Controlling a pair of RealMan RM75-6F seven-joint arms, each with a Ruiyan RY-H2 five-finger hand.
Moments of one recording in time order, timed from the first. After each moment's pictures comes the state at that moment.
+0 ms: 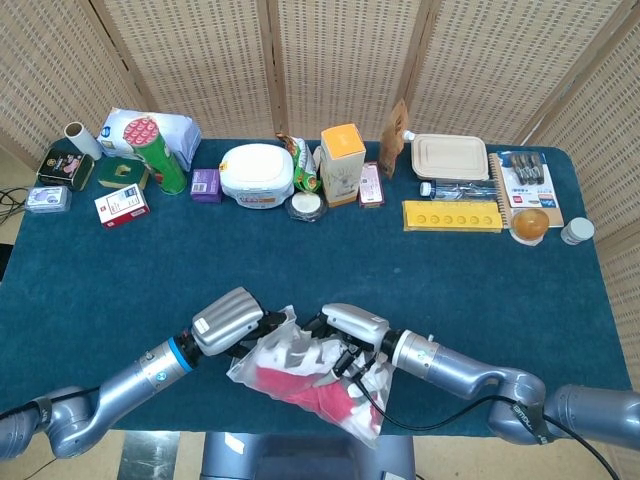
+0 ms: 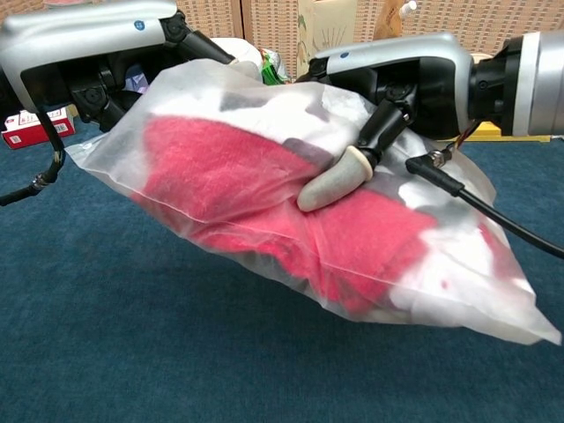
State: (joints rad) left arm -0.75 -1.29 -0.05 -1.77 1.70 1.05 -0.29; right arm 0.96 -1.23 0.07 -1.76 -1.64 0.78 0.97
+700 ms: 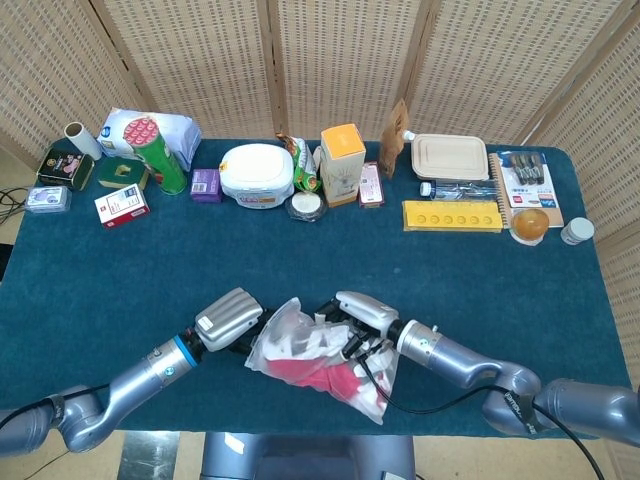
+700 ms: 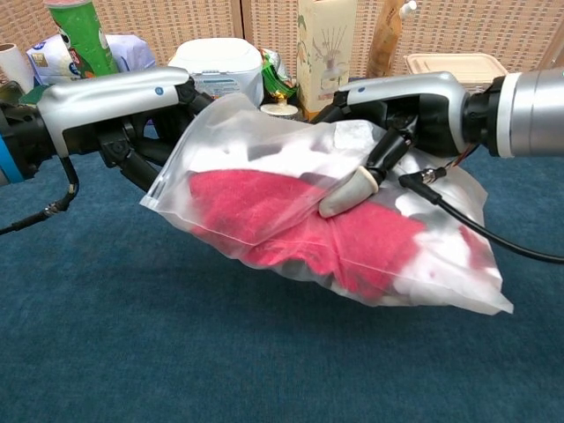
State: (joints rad) left arm -0.75 -1.39 -0.02 -1.62 1.66 1.03 -0.27; right arm 0.95 -1.31 0.05 -1.62 -1.54 0.74 0.93
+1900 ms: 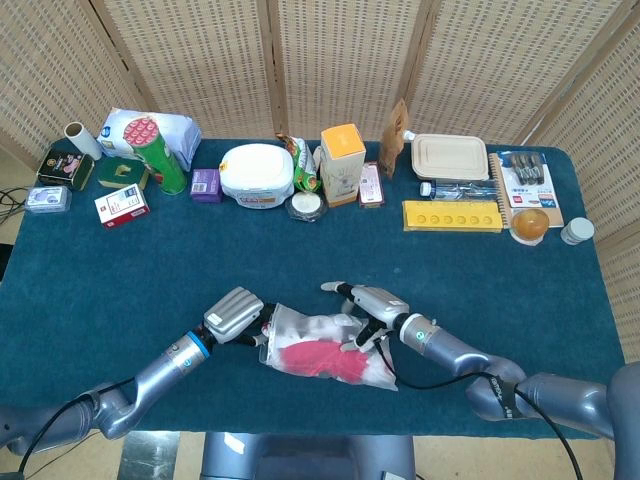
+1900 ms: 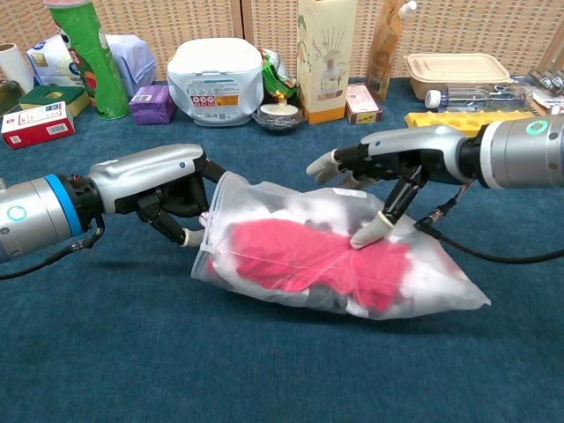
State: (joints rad) left arm -0.74 -1.66 0.02 -1.23 1.62 1.03 -0.31; right arm 0.94 -1.40 0.07 -1.48 -1.30 0.58 0.56
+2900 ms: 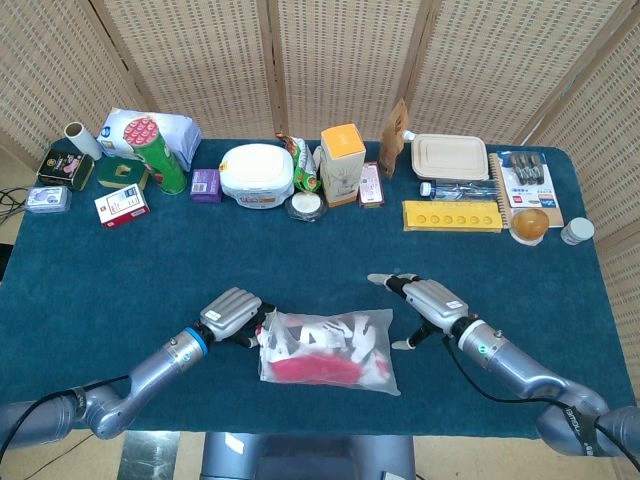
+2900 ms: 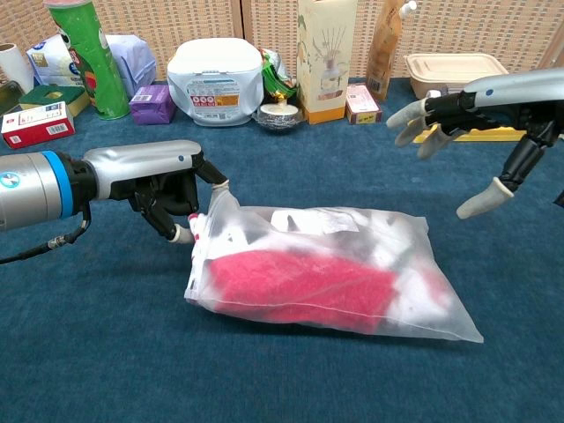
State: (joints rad) left arm -0.79 -1.50 -0.05 -1.51 1.36 0.80 -0.10; right arm 0.78 -1.12 0.02 -1.67 -1.46 0.77 0.47
